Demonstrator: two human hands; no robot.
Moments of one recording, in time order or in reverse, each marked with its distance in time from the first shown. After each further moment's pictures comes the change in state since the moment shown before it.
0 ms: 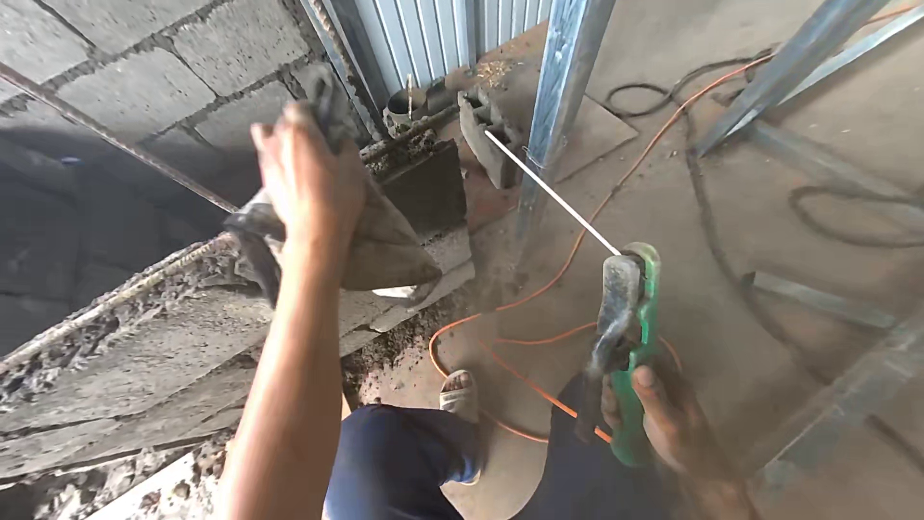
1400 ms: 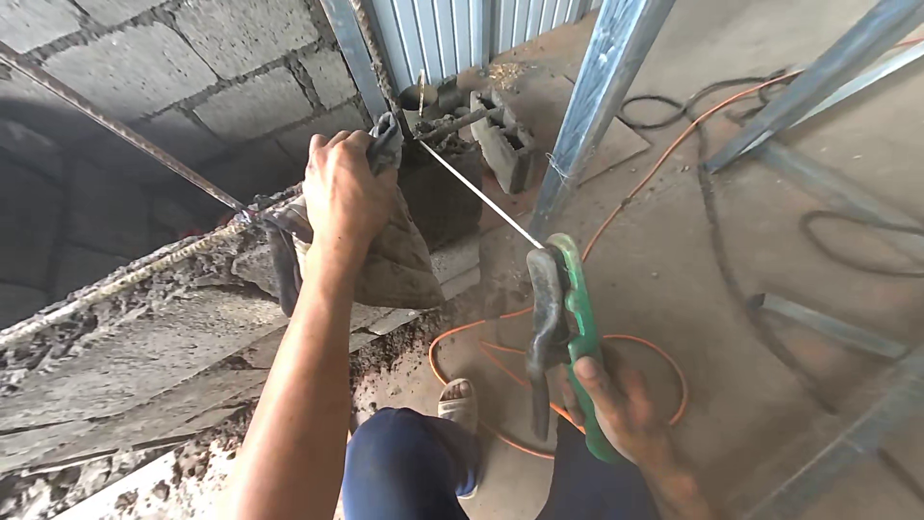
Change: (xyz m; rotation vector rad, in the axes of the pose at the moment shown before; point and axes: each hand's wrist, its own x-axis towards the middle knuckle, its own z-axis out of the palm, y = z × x) left_hand 0.021 -0.037 0.051 -0.006 -0.091 0.140; right_hand 0.047 -0.001 0.062 -0.127 -0.146 -0.020
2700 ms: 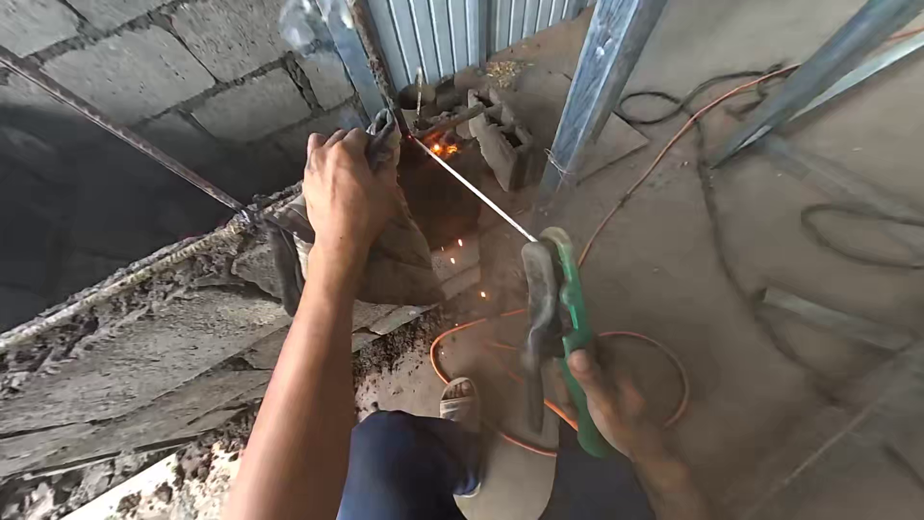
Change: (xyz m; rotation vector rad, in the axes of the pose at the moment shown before) left_hand -0.003 0.001 0.002 0.017 0.029 0.015; right_hand 0.002 0.002 0.009 0.032 -0.003 0.039
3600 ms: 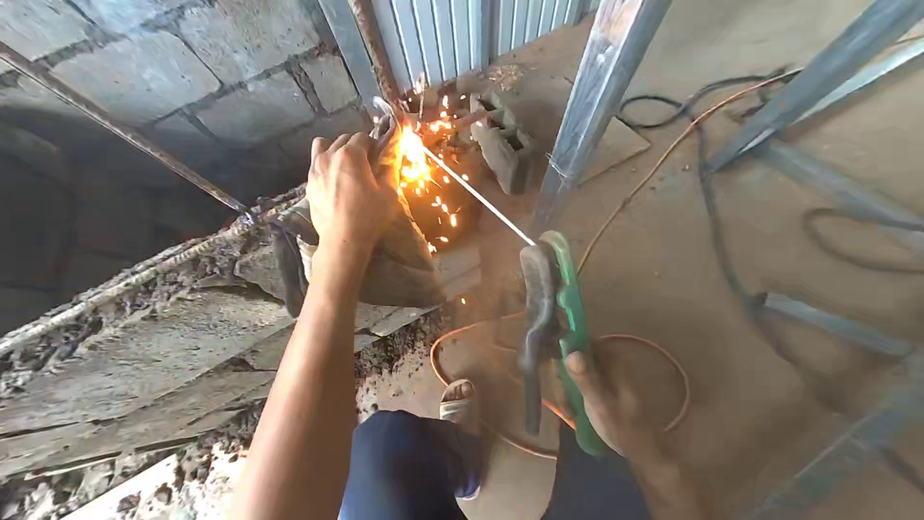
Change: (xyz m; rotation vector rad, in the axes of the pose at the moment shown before) left_hand -0.003 0.003 -0.003 -0.037 0.008 0.006; right_hand 0.001 -0.001 0.000 -0.042 0.019 0.003
